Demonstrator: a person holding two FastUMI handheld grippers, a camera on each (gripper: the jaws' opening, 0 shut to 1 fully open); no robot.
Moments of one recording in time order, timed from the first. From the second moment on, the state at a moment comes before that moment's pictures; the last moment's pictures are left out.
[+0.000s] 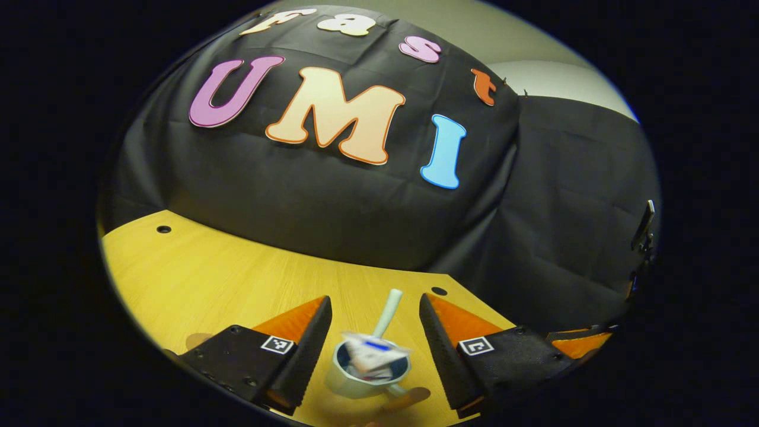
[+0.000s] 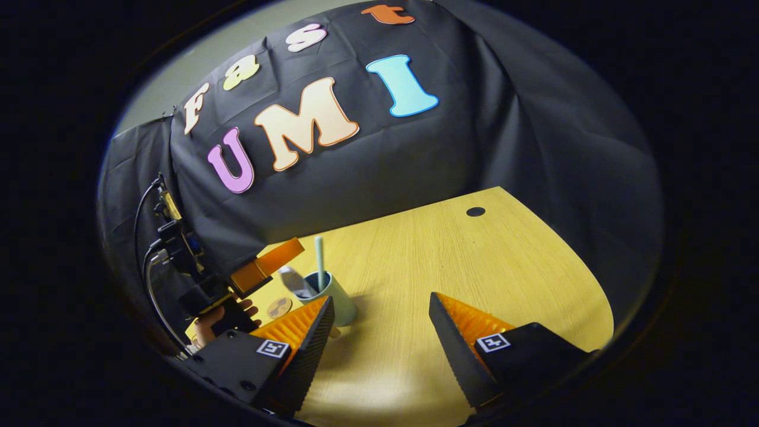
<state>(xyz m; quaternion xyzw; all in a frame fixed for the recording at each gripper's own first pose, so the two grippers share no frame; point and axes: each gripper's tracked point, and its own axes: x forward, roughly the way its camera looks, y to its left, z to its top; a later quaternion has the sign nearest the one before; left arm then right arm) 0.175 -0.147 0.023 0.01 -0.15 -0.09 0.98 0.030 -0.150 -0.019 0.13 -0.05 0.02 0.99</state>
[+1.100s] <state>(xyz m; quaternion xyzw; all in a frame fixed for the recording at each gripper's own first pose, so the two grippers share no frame) 0.012 0.056 -0.004 0.00 -0.10 0.12 0.99 0.103 -0.032 -0.057 -0.06 0.17 0.12 0.98</state>
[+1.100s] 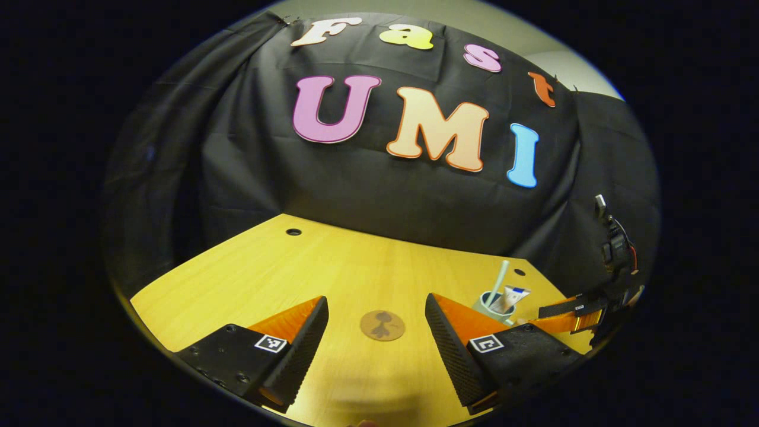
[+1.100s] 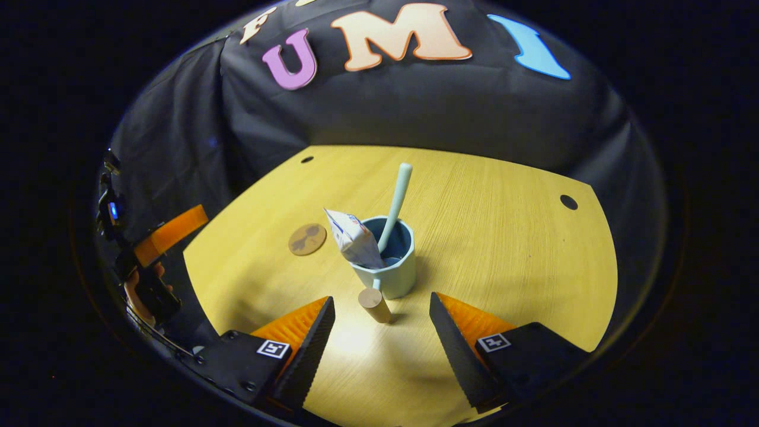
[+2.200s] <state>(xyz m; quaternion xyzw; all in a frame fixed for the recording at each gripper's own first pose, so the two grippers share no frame) -0.011 0.156 -0.113 -0.04 0.06 0.17 0.98 0.157 -0.029 -0.103 -0.14 0.39 0.04 0.91</state>
